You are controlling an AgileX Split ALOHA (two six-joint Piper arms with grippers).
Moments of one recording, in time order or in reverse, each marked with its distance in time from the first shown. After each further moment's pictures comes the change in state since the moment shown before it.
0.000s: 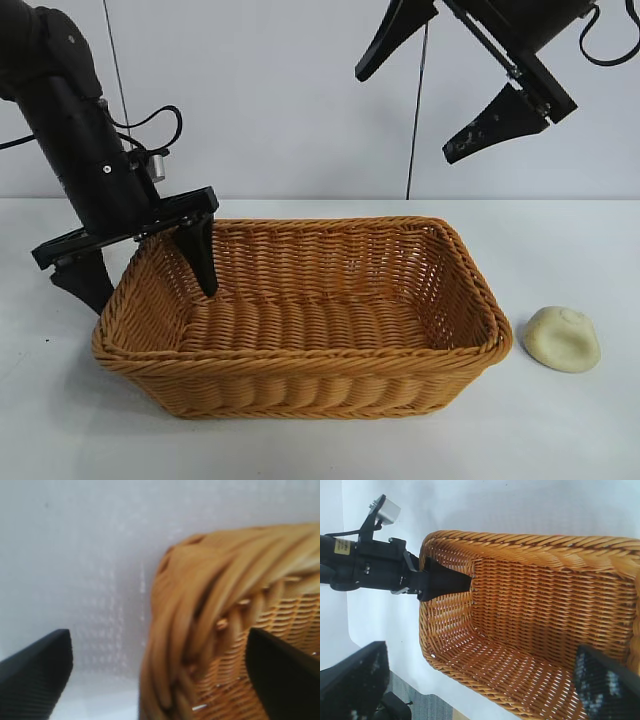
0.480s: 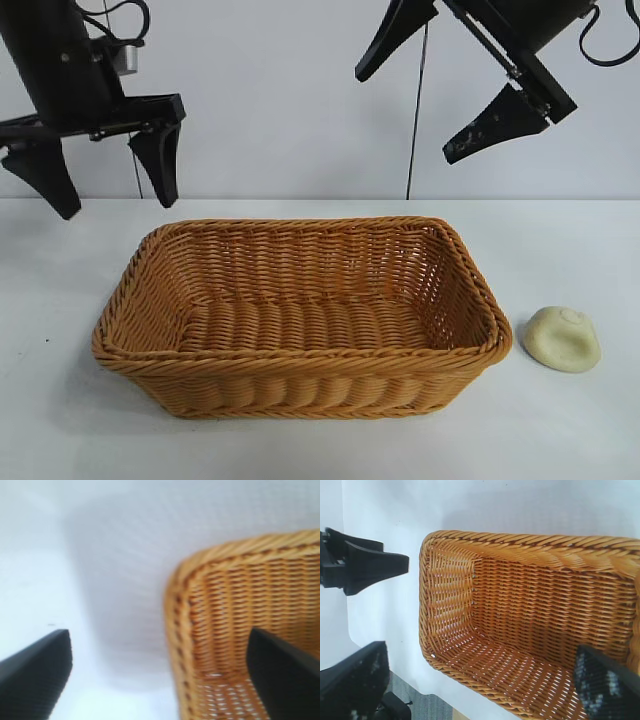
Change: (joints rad) left arm 0.000 -0.152 -0.159 0.319 0.129 -0.082; right arm 0.000 0.000 0.000 0.000 0.000 0.000
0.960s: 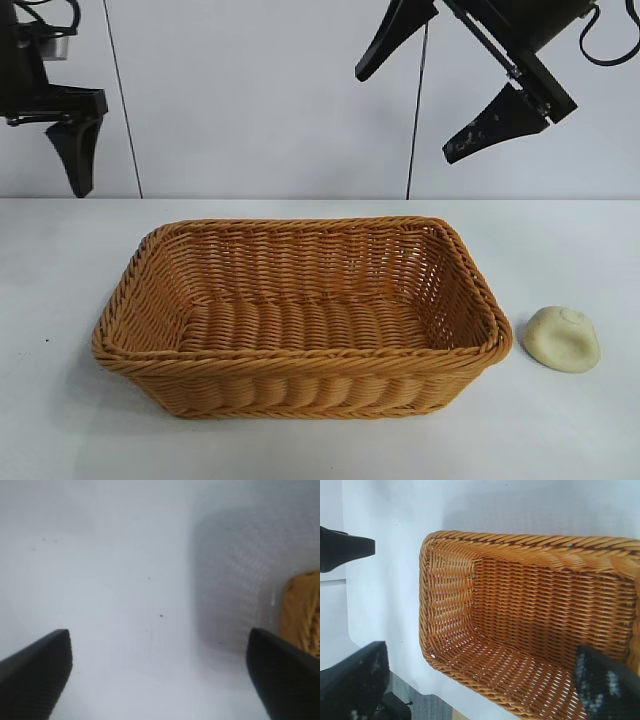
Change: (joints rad) left arm 0.165 -0.002 -0.015 0.080 0.045 0.036; right arm 0.000 0.000 0.000 0.000 -0.001 0.000
